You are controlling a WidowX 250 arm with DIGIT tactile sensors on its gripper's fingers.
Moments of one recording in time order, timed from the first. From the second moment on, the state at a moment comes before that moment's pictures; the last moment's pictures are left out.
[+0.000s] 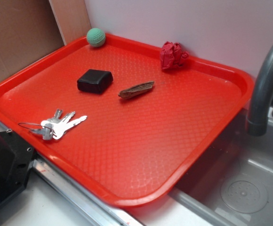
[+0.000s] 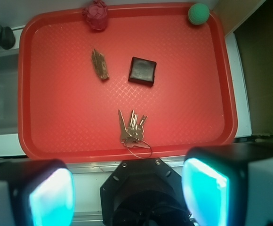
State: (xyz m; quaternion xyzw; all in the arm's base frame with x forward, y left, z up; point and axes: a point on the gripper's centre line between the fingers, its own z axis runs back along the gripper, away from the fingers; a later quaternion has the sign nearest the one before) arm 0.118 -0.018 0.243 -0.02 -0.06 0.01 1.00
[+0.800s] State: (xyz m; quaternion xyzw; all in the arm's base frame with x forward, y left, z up) arm 0.110 -0.016 0.185 -0.06 -0.05 -0.11 0.99
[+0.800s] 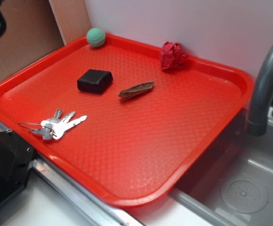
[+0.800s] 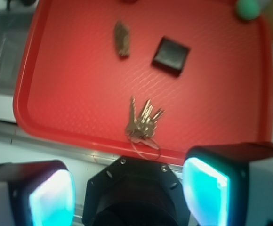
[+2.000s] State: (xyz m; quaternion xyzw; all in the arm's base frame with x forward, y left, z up) arm 0.095 -0.018 0.068 -0.01 0.05 -0.21 0.98
